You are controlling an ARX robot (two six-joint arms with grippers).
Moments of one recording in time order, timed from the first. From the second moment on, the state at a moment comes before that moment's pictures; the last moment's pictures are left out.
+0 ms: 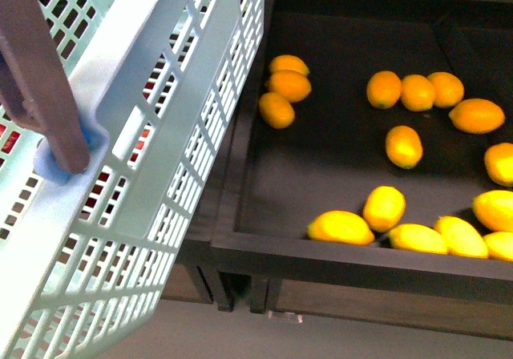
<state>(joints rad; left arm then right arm) -0.30 0.89 0.63 0.05 -0.10 -1.56 0.00 0.00 0.02 0.00 0.00 0.00</state>
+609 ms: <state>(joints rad) -0.30 0.89 0.63 0.05 -0.13 -1.54 0.00 0.00 0.02 0.00 -0.01 0.00</state>
